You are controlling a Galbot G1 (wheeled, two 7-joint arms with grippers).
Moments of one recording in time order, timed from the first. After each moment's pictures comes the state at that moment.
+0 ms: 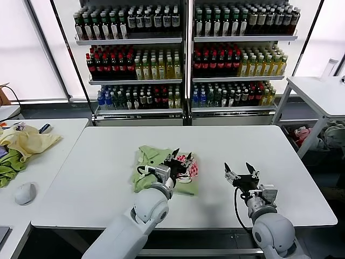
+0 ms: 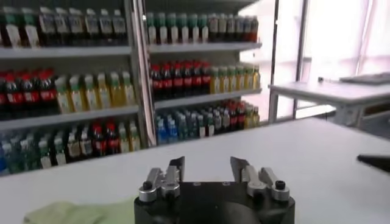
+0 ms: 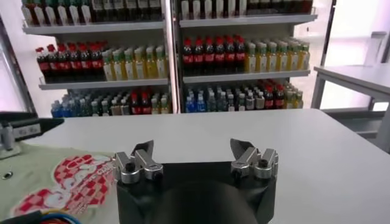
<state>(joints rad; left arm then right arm) 0.79 -1.30 0.13 -1.76 -0.43 0.44 -0.33 -1.21 1.17 0.41 2.02 0.48 -0.44 0.23</state>
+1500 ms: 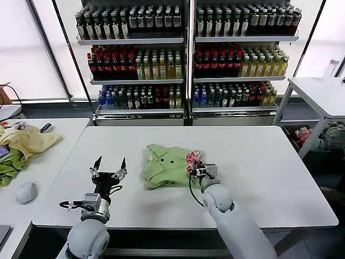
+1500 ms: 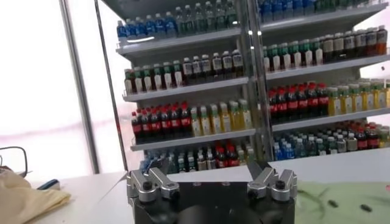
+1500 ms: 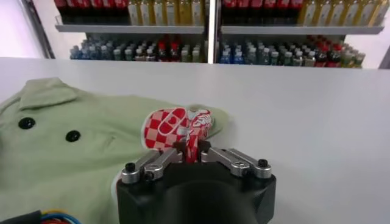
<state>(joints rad) 1.24 -1.13 -0.33 -1.99 -0.27 0.23 -0.36 -0.77 1.32 0.05 1.48 0.47 -0.49 0.32</state>
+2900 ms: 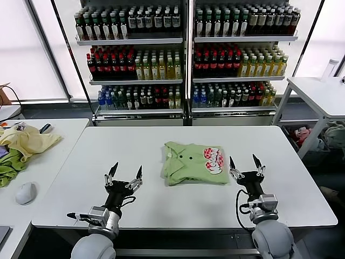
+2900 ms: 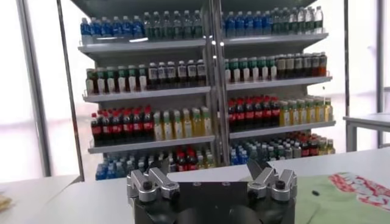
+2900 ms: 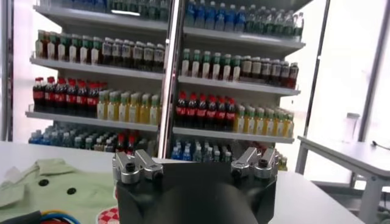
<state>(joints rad) 1.35 -1.19 -0.30 -2.12 -0.24 0.22 -0.25 -1.28 1.17 0.43 1.96 0.23 -0.10 0.18</state>
